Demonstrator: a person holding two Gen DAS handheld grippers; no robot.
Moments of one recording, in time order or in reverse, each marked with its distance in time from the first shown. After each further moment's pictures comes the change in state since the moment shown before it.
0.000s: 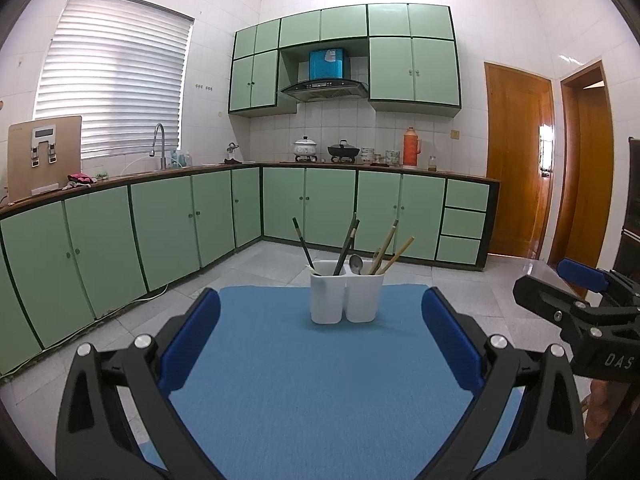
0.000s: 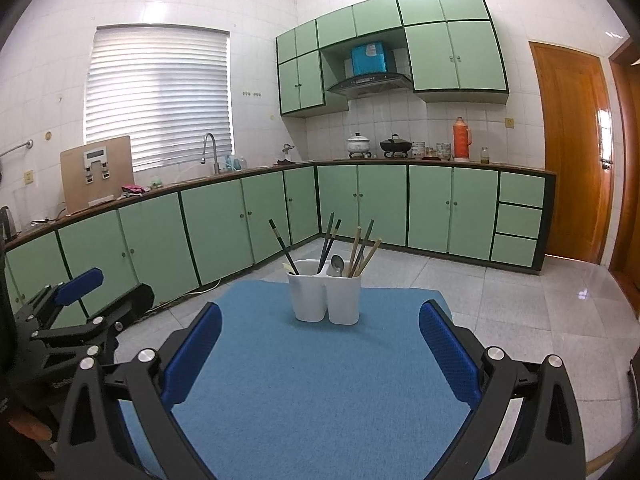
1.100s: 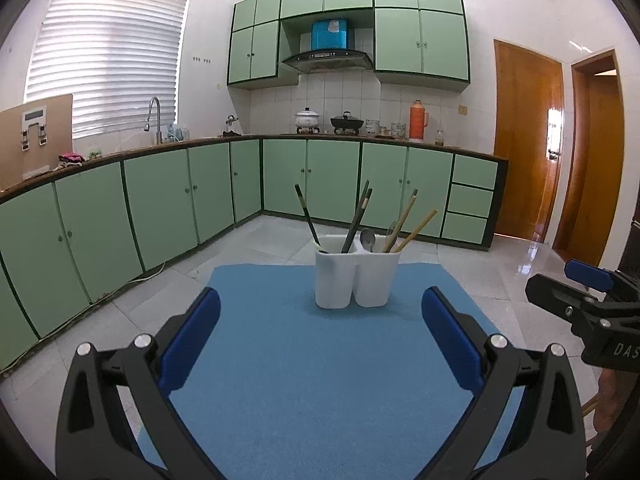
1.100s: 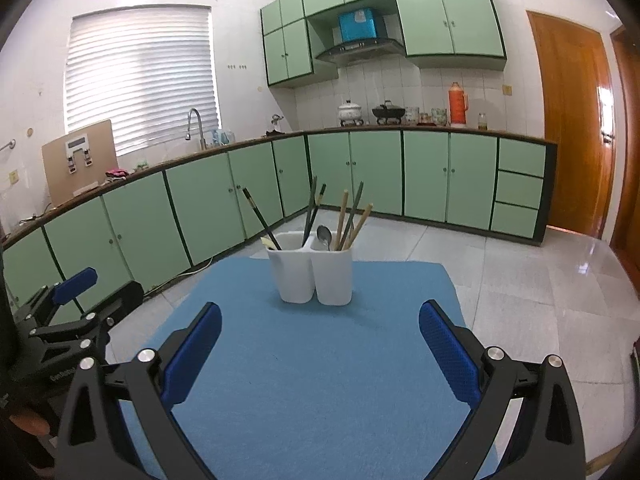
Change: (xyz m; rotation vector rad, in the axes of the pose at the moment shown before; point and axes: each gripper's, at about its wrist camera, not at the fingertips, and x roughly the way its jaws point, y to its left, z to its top) left arm 0.068 0.014 -0.008 -0.005 0.096 0.006; right arm 0.066 -0.019 -0.006 0.040 0.106 -0.016
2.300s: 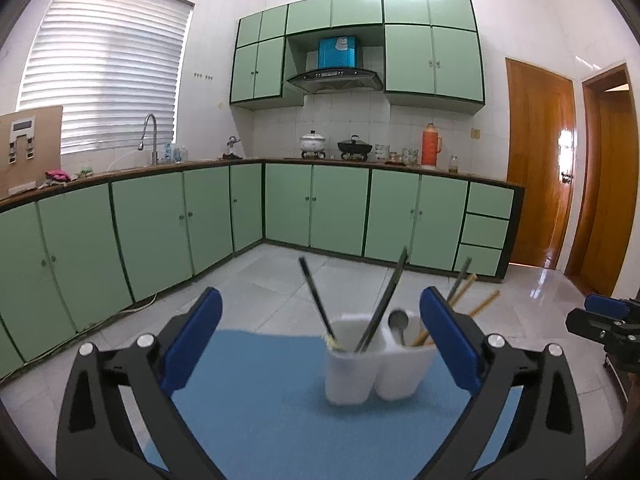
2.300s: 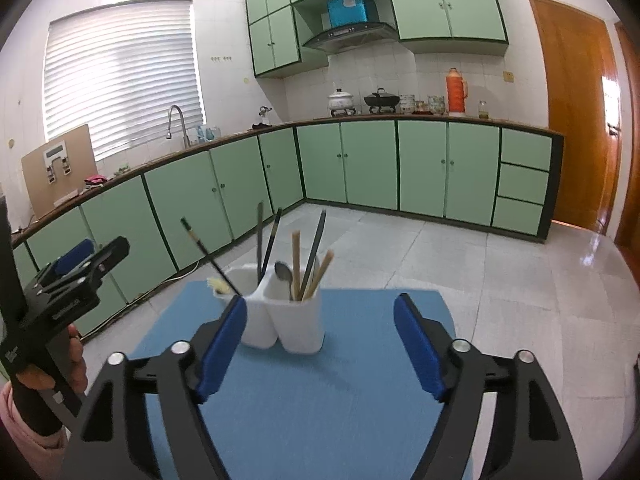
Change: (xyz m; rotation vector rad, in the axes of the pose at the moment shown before) left arm 0.137 0.014 0.061 -0.018 -0.076 0.007; right arm 0.110 -0.059 0.062 0.035 0.061 -0.010
